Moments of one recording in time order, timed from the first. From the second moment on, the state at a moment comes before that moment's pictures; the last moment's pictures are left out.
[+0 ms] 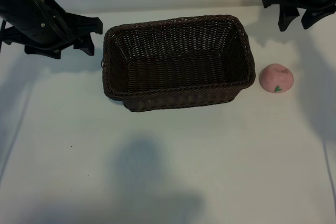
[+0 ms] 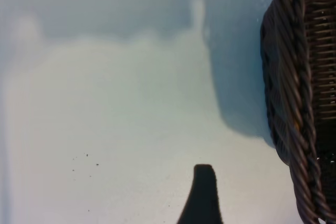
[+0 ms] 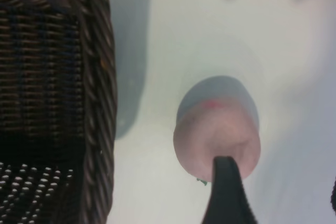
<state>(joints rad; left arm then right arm) -0.24 1.69 -1.33 -0.08 0.86 -0.22 0.22 2.04 -1.80 0.08 1.20 0.04</state>
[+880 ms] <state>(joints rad) -0.24 1.65 -1.34 -0.05 0.84 -0.23 0.22 2.09 -1.41 0.12 0.83 0.04</state>
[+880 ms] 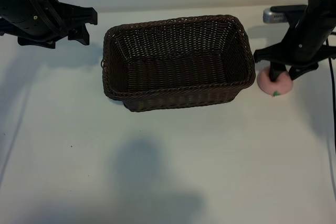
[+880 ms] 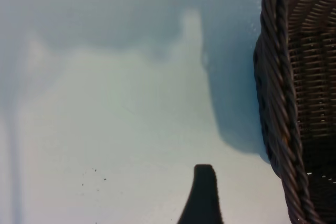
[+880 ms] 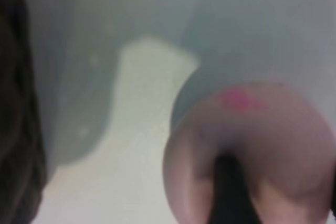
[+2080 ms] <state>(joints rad) -0.24 1.65 -1.34 -0.05 0.84 -0.23 0.32 2.01 -1.76 0.11 1.14 0.04</state>
